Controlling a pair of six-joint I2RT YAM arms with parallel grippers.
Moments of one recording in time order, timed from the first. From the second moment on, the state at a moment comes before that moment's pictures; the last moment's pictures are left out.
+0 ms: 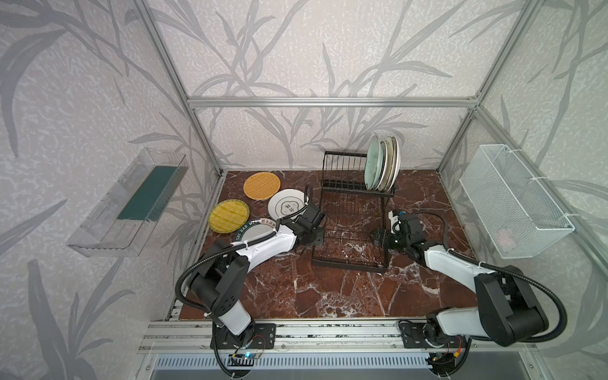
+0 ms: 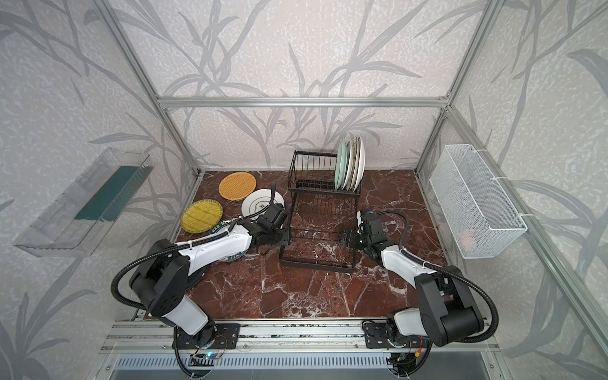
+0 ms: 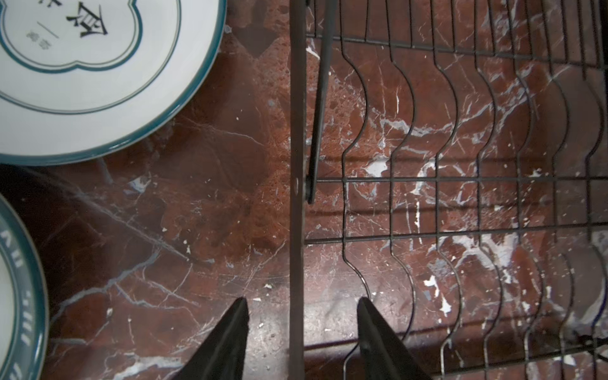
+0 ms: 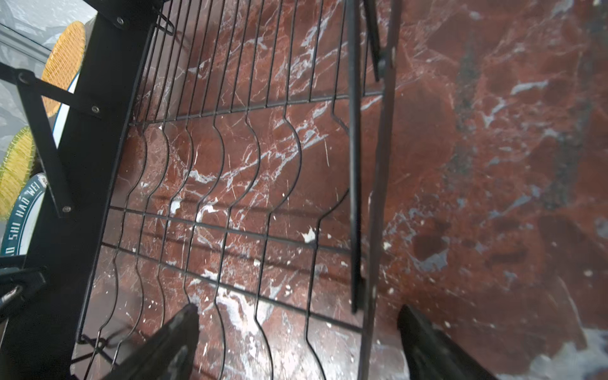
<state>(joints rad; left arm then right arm) -0.65 1.64 1.05 -0.44 -0.12 -0.56 0.28 1.39 0.61 0.00 -0.20 0.47</state>
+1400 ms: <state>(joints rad) -0.65 1.79 1.12 -0.40 -0.22 -0.69 0.25 1.80 0.99 0.04 -0.21 0.47</state>
